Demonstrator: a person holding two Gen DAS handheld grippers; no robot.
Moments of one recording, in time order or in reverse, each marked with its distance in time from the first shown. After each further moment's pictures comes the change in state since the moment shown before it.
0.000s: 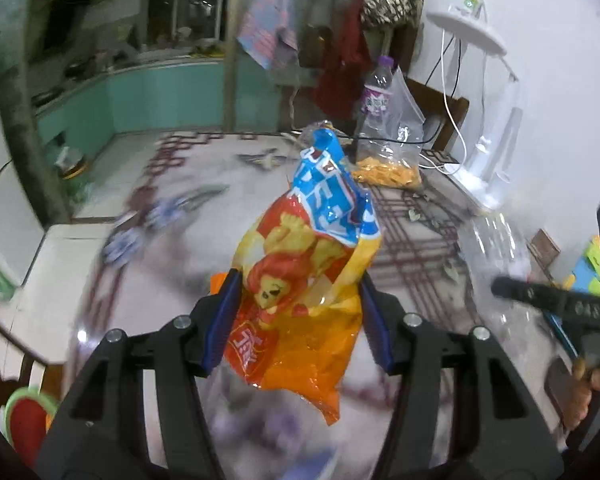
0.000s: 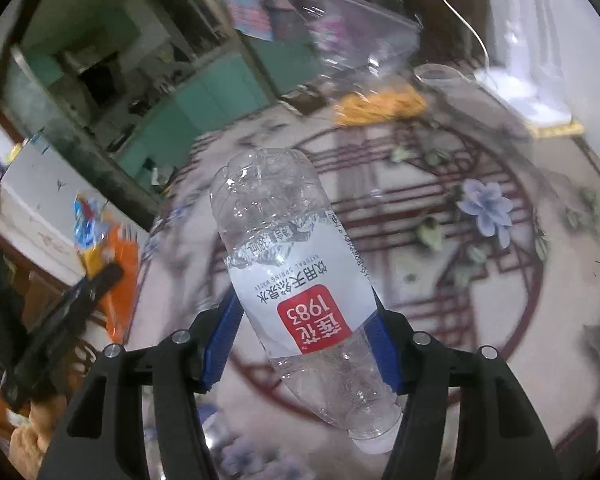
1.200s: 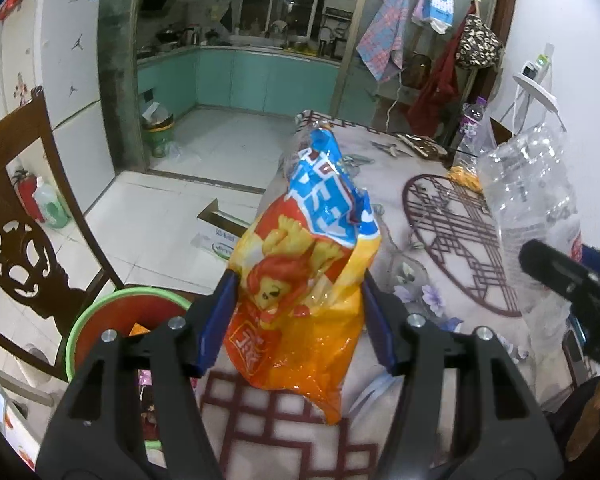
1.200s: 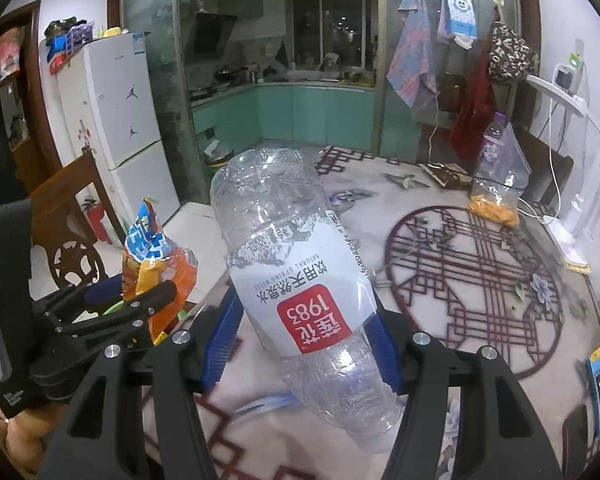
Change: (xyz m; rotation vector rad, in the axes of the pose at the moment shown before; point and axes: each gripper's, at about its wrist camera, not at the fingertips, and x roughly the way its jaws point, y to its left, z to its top) left arm -0.145 0.169 -0.099 -0.226 -0.012 0.174; right arm -0.033 0.273 -0.125 -0.461 -0.150 -0.043
